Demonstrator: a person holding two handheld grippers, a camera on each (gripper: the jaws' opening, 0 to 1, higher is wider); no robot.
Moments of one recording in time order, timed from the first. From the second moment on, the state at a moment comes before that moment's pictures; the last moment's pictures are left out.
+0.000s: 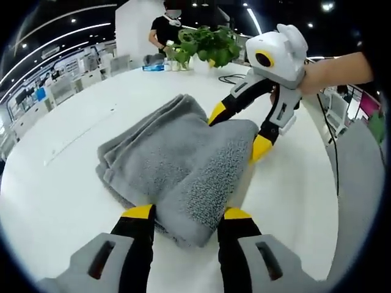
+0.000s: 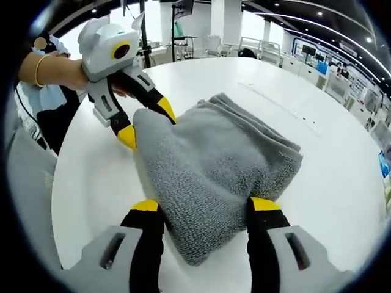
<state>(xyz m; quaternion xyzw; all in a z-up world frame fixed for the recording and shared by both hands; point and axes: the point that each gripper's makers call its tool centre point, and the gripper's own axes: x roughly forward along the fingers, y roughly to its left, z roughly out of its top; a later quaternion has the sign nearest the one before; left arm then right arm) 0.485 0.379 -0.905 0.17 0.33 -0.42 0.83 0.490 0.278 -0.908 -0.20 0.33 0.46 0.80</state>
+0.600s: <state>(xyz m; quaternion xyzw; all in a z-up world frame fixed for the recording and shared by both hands) 0.494 0.378 -0.904 0.19 0.33 -0.41 0.83 0.495 0.288 -0.908 -0.21 0.34 0.44 0.80</state>
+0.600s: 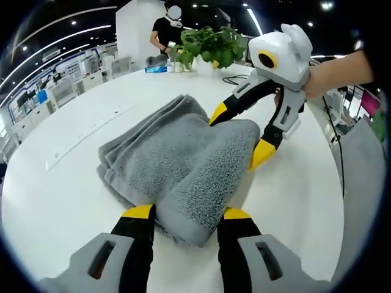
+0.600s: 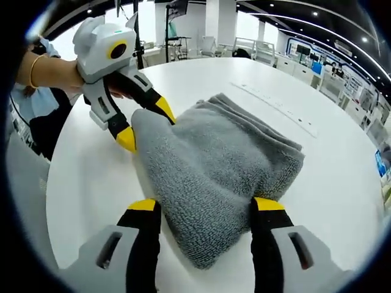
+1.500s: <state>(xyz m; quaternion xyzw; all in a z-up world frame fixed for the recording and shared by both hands) 0.424 0.408 -0.852 0.12 0.31 -0.35 0.88 0.442 0.256 -0.863 -0.13 0.33 0.38 0.85</state>
